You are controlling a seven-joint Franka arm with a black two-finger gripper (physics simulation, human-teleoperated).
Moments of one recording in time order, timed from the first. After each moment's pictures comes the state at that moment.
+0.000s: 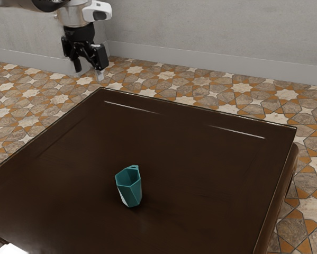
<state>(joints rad) -0.01 0.08 -0.03 -1.39 0.06 1.49 0.11</state>
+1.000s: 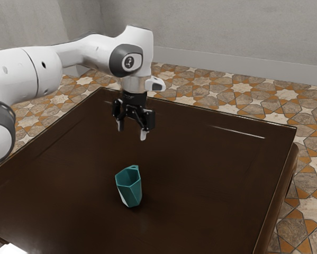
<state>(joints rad) -0.03 0.49 -0.15 -1.33 0.10 1.54 -0.09</state>
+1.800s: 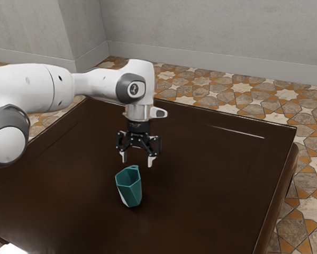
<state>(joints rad) -0.04 0.58 -0.11 -1.45 -0.06 1.61 -0.29</state>
